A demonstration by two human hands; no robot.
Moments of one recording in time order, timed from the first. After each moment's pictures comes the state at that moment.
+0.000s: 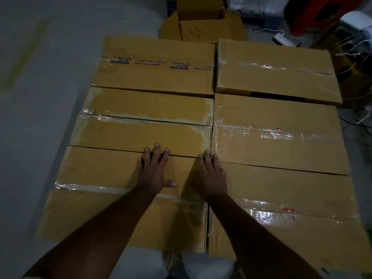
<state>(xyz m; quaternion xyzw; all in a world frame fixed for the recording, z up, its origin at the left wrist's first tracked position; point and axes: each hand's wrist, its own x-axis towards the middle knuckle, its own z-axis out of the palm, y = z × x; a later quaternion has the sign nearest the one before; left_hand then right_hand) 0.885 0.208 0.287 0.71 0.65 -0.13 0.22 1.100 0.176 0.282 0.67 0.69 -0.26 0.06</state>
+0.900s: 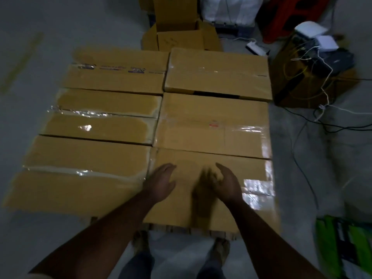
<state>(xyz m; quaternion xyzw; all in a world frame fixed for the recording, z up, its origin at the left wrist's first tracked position) 1.119 0.098 0.357 0.73 0.59 0.03 0.34 1.387 0.073 0.345 0.72 0.58 -0.34 -0.16</state>
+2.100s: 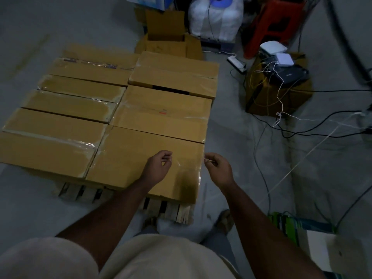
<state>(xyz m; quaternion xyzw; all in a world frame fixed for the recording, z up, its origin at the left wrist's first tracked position) 1.403 -0.017 0.426 0.60 0.64 0.29 0.38 1.655 -0.020 0.458 0.68 0.51 -0.43 -0.31</state>
